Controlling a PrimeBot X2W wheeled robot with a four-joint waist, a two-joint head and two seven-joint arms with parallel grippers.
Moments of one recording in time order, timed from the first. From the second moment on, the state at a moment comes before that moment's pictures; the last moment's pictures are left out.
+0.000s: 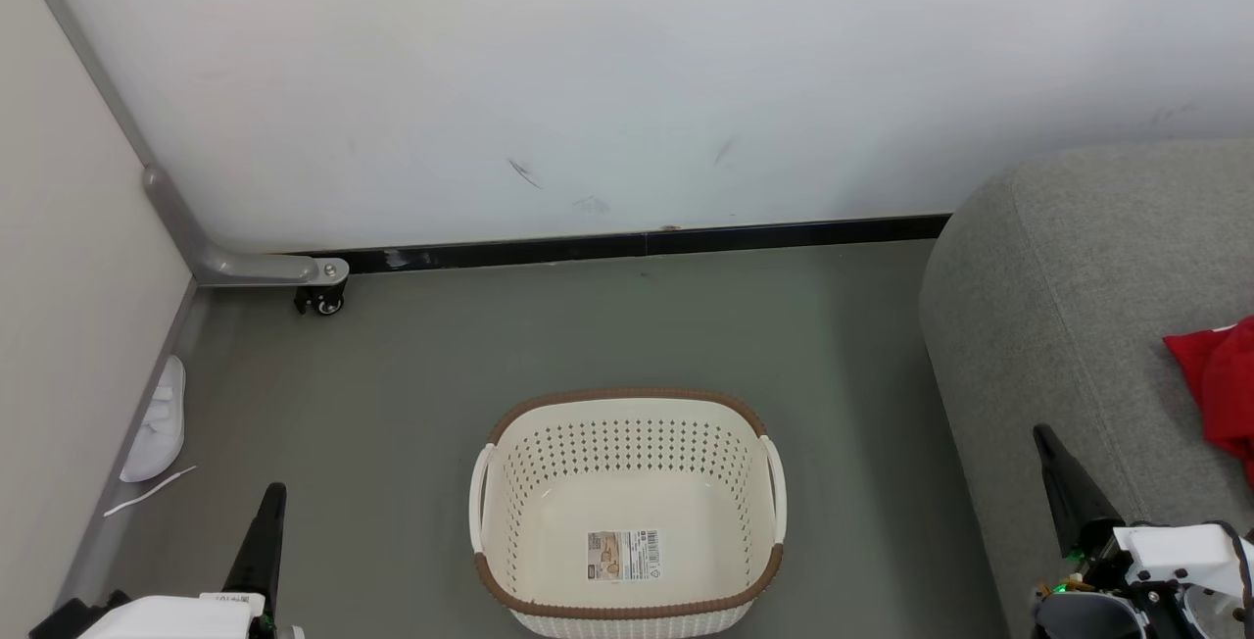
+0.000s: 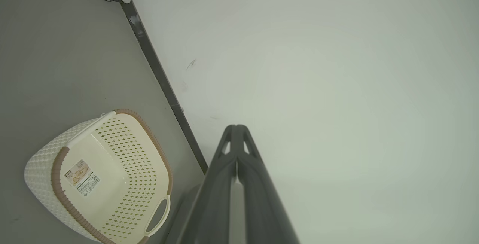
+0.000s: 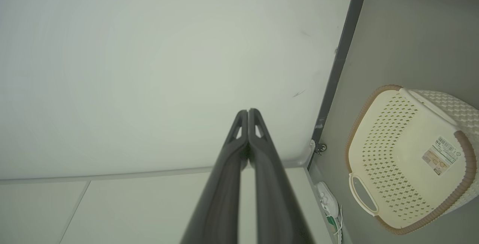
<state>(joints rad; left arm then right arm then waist) -0.03 0.07 0.02 0.25 -1.57 -0.09 0.06 -0.07 -0.03 -0.15 0.30 1.51 0.12 0.10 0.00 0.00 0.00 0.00</state>
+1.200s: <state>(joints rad) -0.05 0.06 0.05 0.27 -1.63 -0.12 0.09 -0.07 -0.03 -0.14 0.28 1.59 0.12 0.12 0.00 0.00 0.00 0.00</state>
